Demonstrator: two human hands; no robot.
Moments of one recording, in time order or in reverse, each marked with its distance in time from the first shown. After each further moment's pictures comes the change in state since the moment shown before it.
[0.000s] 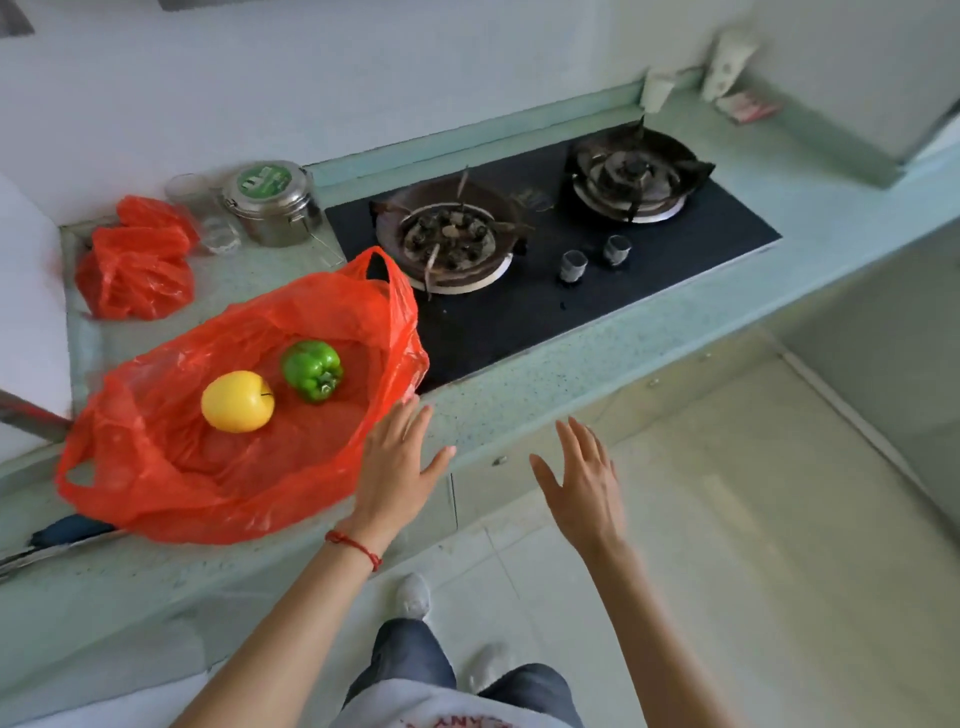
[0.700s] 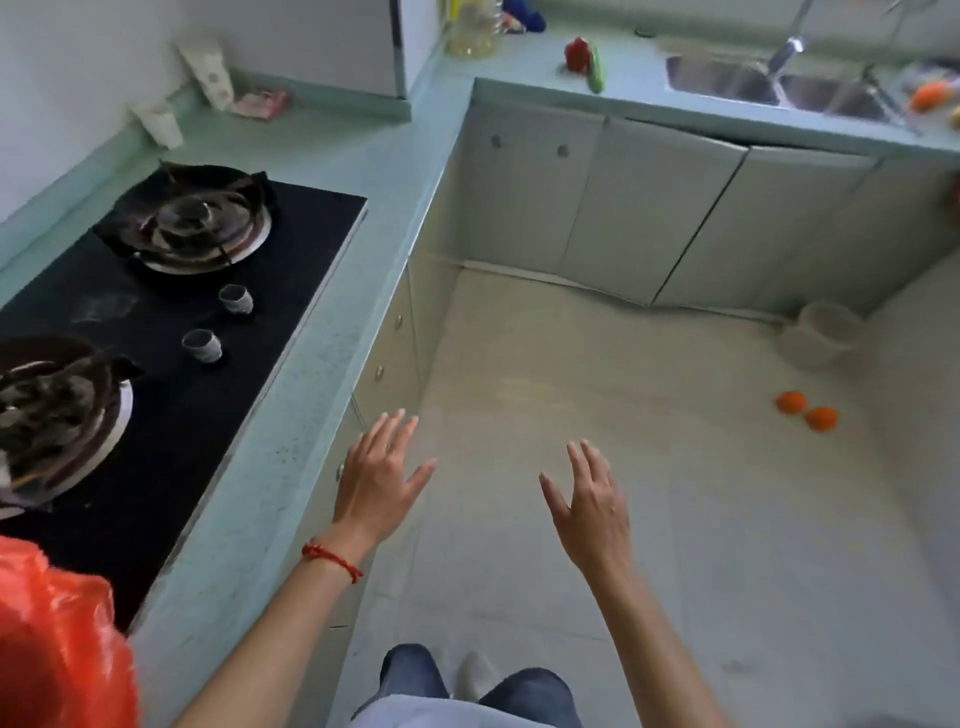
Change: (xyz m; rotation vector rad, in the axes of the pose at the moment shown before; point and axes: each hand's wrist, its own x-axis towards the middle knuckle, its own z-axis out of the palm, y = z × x) left_hand 0.064 0.185 0.094 0.036 -0.407 0.796; right_hand -0.138 0.117 -0.053 0.022 0.485 0.889
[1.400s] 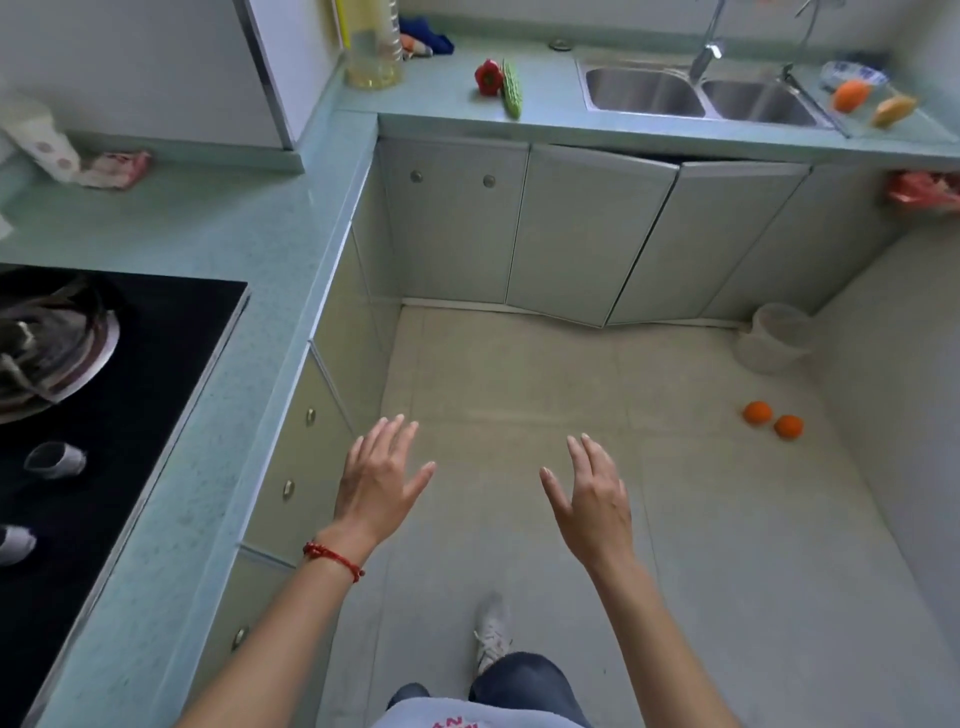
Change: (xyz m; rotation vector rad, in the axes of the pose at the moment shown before) left_hand 0.223 0.072 0.040 0.048 -0.051 0.101; right_hand 0.204 0.064 -0.028 -0.020 0.086 0.076
